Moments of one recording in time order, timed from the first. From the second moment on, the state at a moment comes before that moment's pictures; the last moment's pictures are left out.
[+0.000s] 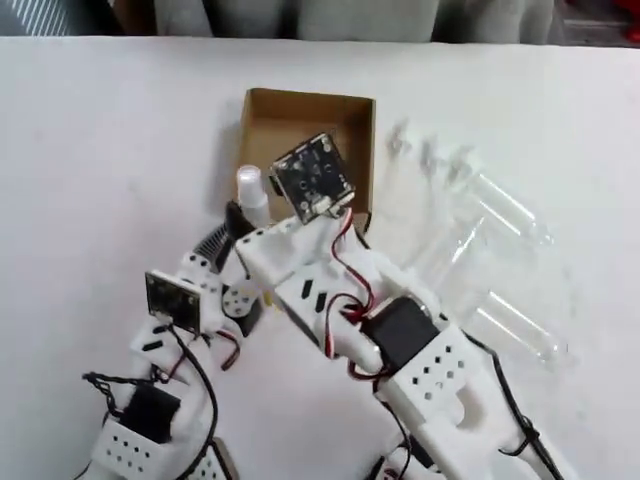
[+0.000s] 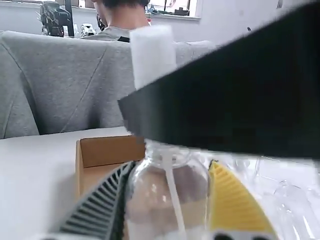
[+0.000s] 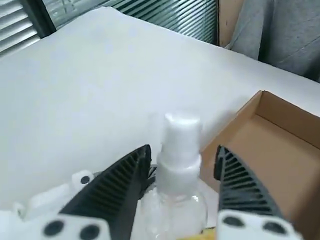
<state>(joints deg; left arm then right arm) 18.6 -103.3 97.3 19.5 5.6 -45.4 -45.3 35.1 42.6 -2.7</state>
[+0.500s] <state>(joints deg) 18.6 -103.3 97.3 19.5 5.6 -45.3 -45.8 29.8 47.2 -2.7</state>
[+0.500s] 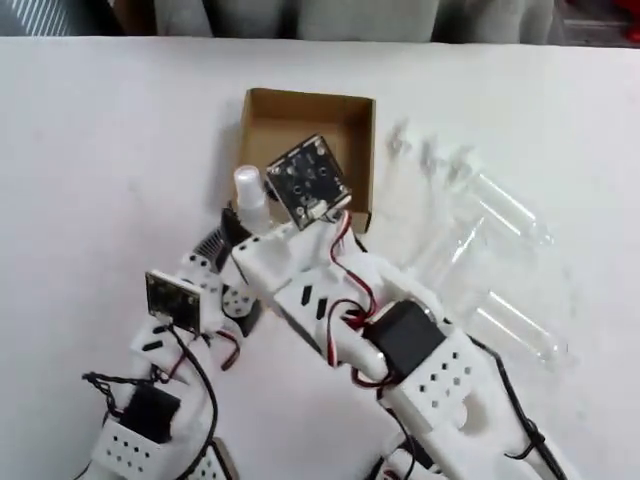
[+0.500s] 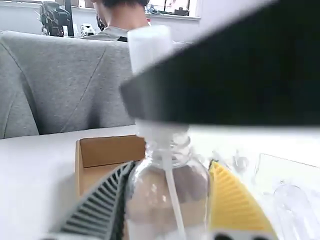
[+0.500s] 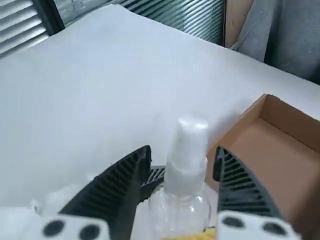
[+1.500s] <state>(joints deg) 18.5 -103.3 97.3 19.5 5.6 -38.9 -13.9 -15.4 73.8 -2.7</state>
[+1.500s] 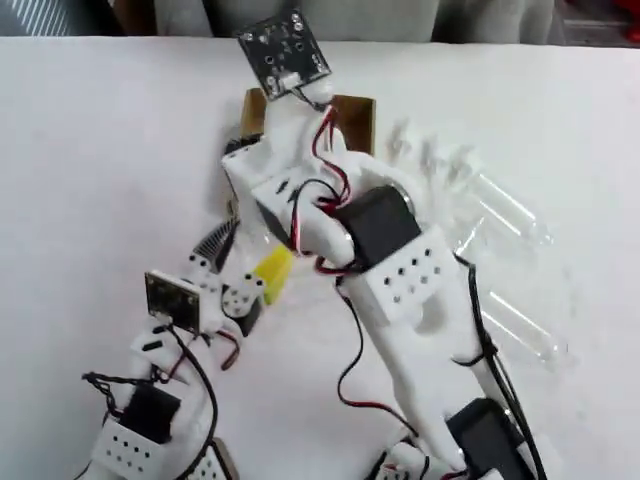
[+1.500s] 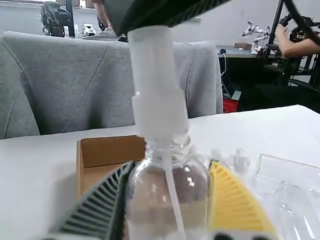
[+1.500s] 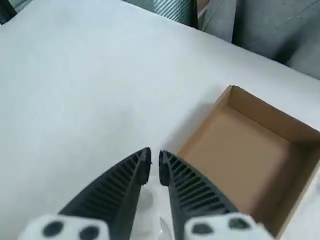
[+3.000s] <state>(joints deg) 18.5 -103.4 95.9 2.1 2.7 10.1 -26.1 28.7 80.3 8.8</state>
